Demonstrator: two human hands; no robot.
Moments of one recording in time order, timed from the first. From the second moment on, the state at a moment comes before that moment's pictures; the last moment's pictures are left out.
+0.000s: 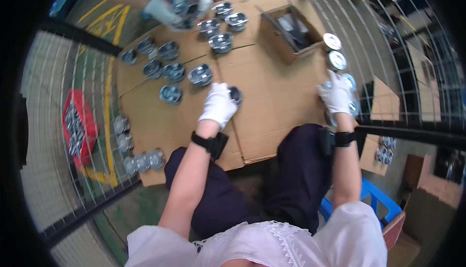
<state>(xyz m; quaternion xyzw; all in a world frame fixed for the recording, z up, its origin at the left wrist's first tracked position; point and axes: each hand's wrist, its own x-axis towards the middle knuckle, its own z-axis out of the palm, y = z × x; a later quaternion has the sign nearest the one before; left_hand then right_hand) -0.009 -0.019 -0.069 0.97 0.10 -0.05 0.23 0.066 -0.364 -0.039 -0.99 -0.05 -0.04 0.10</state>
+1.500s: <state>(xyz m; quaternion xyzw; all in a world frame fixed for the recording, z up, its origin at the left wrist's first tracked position) -0.003 -0.022 0.015 0.65 0.07 -0.03 0.75 0.001 -0.177 -0.039 -0.34 0.05 0.27 0.90</state>
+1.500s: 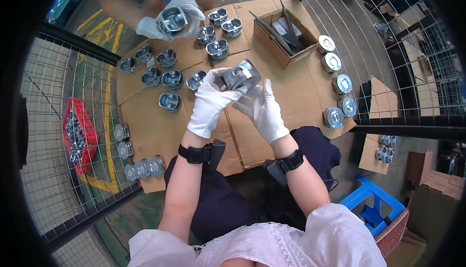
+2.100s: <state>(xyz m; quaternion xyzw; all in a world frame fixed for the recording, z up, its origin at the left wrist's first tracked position) -0.012 -0.036 0.026 0.83 -0.11 0.18 0.52 0.001 -0.176 -0.015 -0.12 0.06 0.27 0.95</state>
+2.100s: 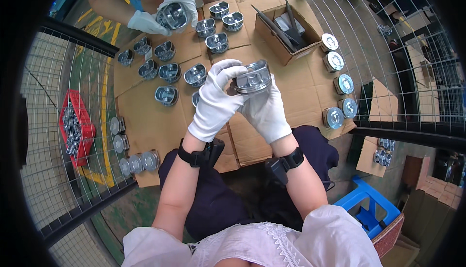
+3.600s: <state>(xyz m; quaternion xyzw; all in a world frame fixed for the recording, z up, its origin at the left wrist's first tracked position) -0.008 -0.040 0.013 0.78 -0.01 0.14 0.61 -0.003 -0.170 -0.014 -0.18 0.07 0.37 0.91</state>
